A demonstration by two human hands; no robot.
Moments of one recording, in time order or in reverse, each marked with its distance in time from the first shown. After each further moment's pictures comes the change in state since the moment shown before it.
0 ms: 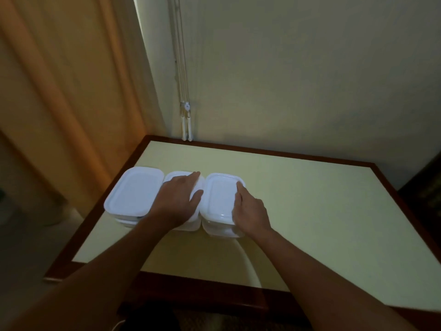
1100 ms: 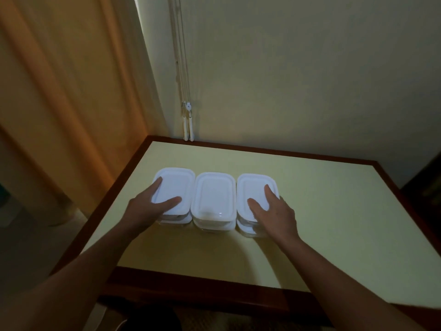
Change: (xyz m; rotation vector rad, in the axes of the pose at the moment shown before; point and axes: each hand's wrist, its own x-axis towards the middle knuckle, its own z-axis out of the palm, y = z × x) left_hand -0.032 -0.046 -0.025 -0.481 -0.083 -0.429; right_hand -0.013 0.044 -0.027 0.099 0.064 0.153
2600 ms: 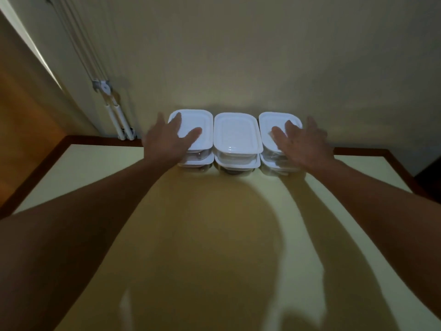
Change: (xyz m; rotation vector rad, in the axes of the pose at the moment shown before) left_hand 0.249 0.152 0.152 0.462 0.208 0.270; right_hand 0.291 0.065 -0.098 -0.450 0.152 -0.073
